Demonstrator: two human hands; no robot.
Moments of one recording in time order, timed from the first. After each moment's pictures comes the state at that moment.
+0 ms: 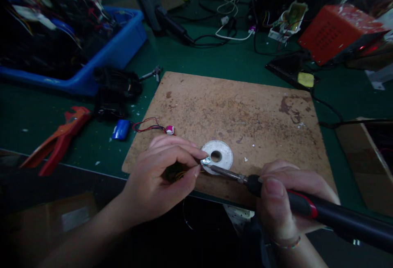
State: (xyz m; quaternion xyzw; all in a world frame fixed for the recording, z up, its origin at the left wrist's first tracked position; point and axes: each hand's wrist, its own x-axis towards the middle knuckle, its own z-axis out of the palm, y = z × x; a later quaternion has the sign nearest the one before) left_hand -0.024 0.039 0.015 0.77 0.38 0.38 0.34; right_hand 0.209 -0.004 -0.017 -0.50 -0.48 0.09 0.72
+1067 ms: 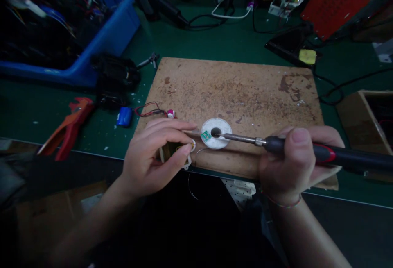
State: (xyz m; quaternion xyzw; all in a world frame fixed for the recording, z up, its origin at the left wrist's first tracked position) left_hand -0.040 0.031 0.019 0.81 0.36 0.37 0.28; right_hand 0.198 0.014 -0.010 -0.53 -0.34 0.07 0.77
